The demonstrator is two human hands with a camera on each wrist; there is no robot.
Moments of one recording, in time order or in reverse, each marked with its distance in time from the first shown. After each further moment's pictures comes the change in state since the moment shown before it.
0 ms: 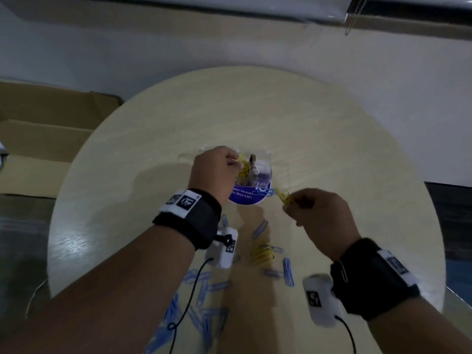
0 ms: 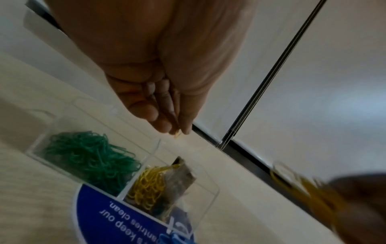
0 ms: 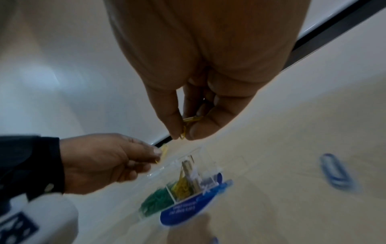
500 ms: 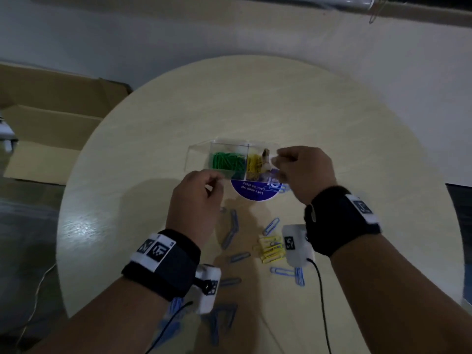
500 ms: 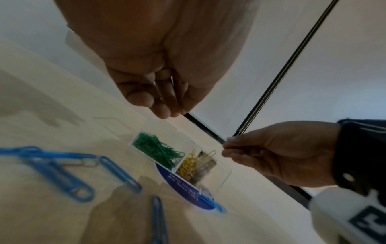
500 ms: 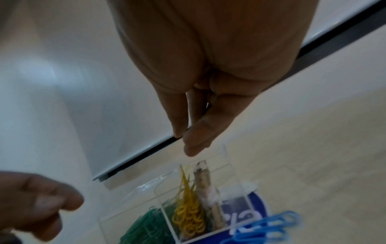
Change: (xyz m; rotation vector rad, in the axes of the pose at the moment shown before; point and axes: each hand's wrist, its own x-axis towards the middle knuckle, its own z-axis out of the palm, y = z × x) left_hand -0.064 -0.045 -0.027 -0.017 0.134 0.049; right_hand 0.073 -0.044 0.036 0.189 -0.004 0.048
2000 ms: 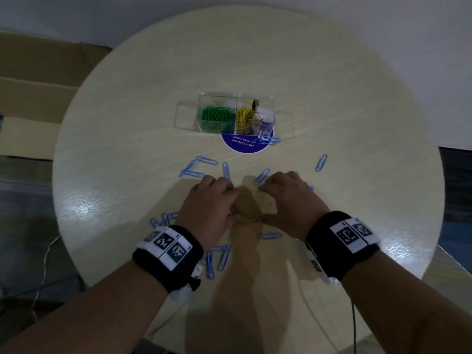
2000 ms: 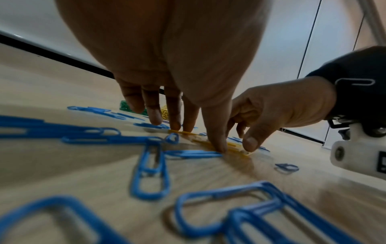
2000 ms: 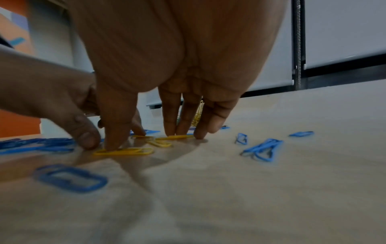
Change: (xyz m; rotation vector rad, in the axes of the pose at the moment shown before) left_hand -0.088 -0.023 0.023 0.584 -0.485 0.421; right_hand -0.114 0.089 0.006 -0.810 -0.446 -0.417
